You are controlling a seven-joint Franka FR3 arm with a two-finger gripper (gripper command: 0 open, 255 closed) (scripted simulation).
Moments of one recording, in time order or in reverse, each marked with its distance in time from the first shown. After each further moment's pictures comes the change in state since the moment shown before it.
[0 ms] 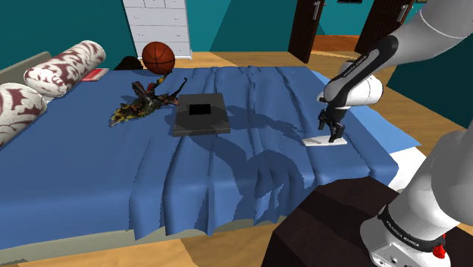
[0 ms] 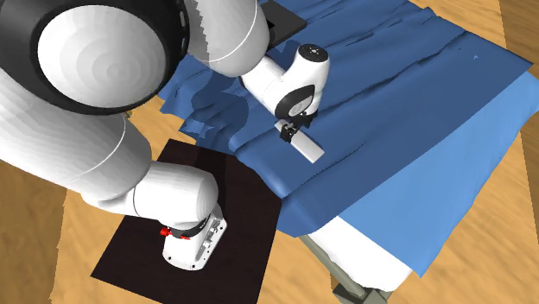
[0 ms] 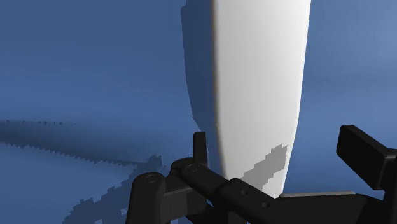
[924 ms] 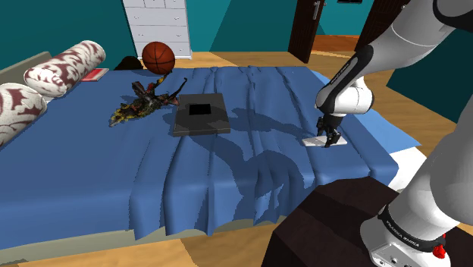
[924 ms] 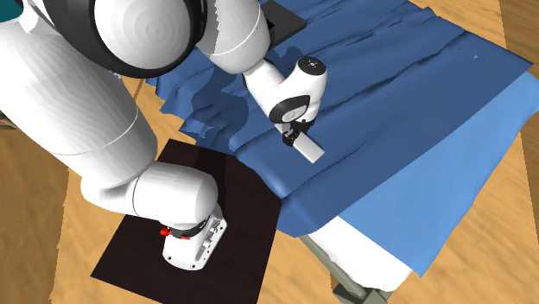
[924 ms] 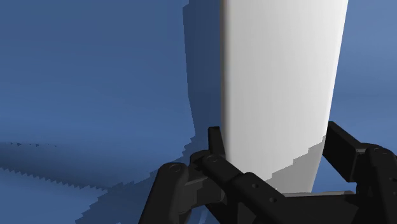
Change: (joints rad) arm -0.036 0.138 0.071 0.014 0.218 0.090 -0.168
